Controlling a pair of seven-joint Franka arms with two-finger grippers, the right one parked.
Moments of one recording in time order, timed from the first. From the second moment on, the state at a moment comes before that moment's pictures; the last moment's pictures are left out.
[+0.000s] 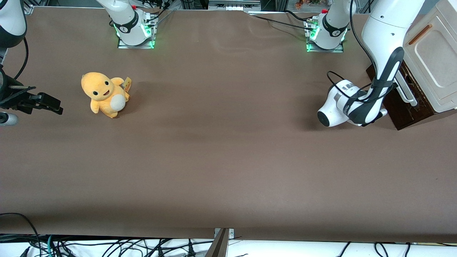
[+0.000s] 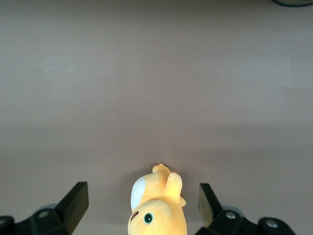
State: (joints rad) arm -0.01 0.53 -0.19 -2.08 0.98 1.29 -1.19
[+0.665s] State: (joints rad) arm 0.04 0.59 -0.19 -2.09 1.04 1.29 -1.25
